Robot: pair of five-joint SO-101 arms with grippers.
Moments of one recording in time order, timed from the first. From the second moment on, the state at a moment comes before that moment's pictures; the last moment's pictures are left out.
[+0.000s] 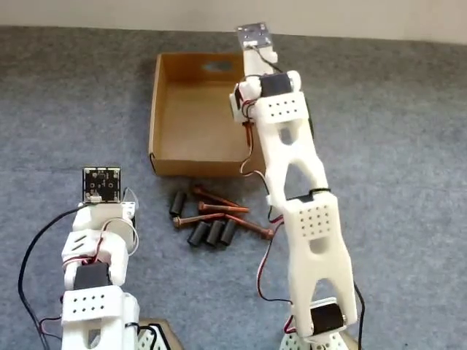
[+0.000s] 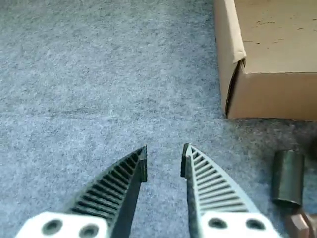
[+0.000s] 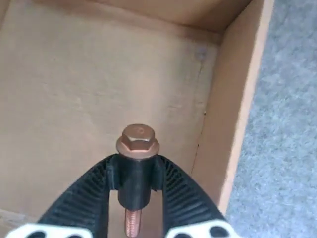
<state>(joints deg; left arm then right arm) -15.3 -76.8 93.5 27.4 -8.1 -18.7 54.9 -69.7 82.9 1.7</state>
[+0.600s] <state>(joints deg) -15.3 -76.8 93.5 27.4 -8.5 -16.8 59.1 -70.7 84.0 1.7</state>
